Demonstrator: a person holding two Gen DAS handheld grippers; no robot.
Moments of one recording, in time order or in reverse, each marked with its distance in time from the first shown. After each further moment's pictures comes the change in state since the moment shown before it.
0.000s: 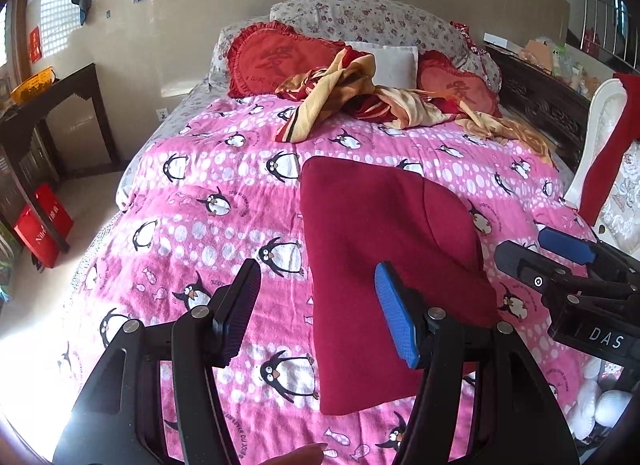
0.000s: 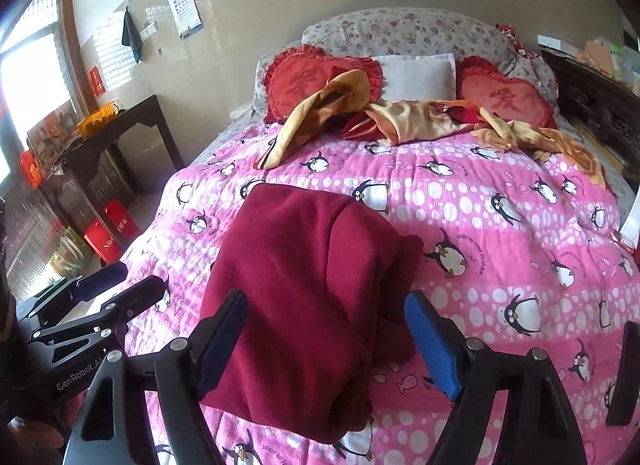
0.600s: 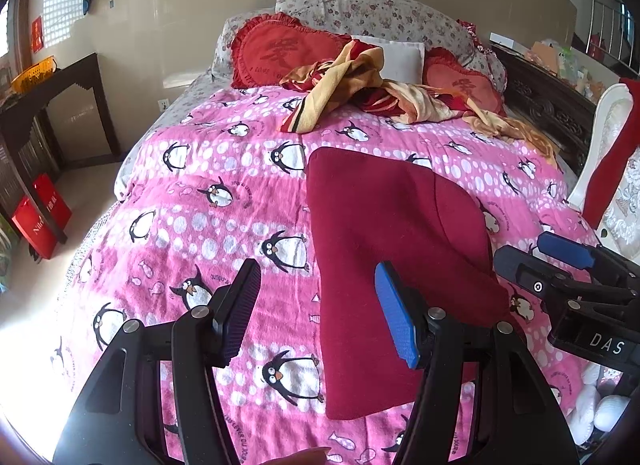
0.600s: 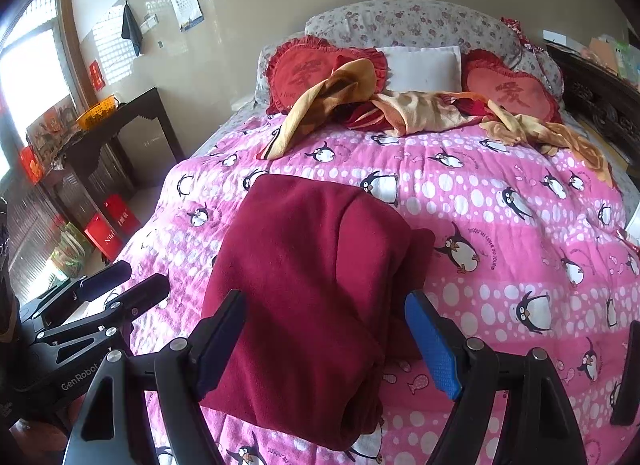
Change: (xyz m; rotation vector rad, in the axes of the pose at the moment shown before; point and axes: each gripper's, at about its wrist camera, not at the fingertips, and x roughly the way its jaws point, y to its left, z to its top) left arm 0.012 0.008 -0.003 -0.025 0.022 0.000; right arm 0.012 0.007 -0.001 0.000 0.032 0.006
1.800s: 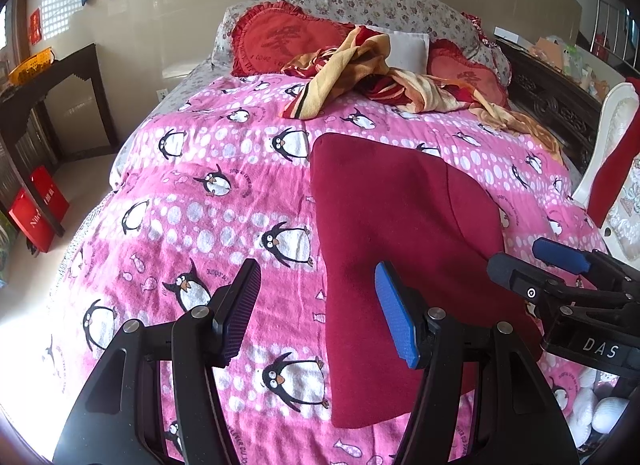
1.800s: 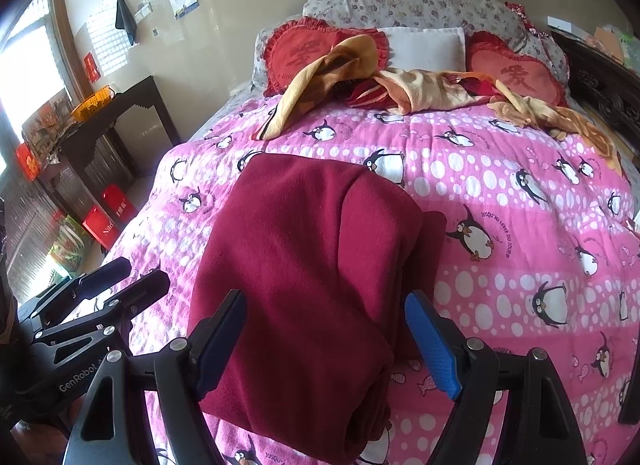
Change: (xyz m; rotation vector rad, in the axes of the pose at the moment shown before) left arm 0.021 0.007 -0.003 -0.015 0.030 -0.003; right arm 0.024 0.001 -0.003 0.015 0.059 0.004
